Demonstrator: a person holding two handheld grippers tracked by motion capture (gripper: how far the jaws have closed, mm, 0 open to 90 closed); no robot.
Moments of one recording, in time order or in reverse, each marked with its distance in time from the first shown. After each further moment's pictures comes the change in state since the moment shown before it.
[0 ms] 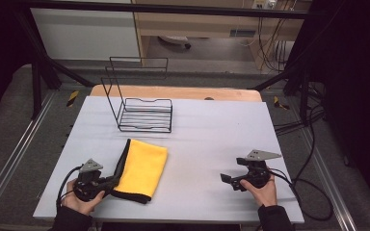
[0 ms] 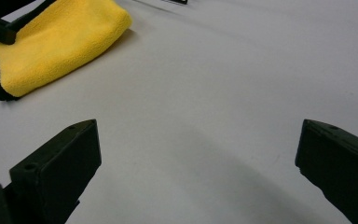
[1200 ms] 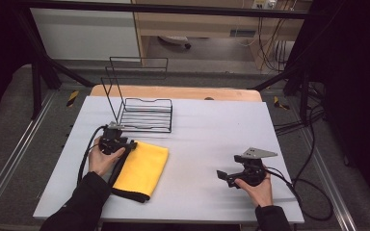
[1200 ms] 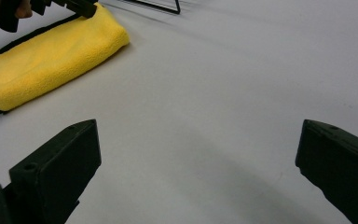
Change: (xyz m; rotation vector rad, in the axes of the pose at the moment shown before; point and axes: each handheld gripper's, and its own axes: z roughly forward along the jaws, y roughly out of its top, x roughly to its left) left arm 0.053 0.103 0.097 0.005 0.038 0.073; right arm 0.006 0.007 0.009 -0.020 -0.041 0.017
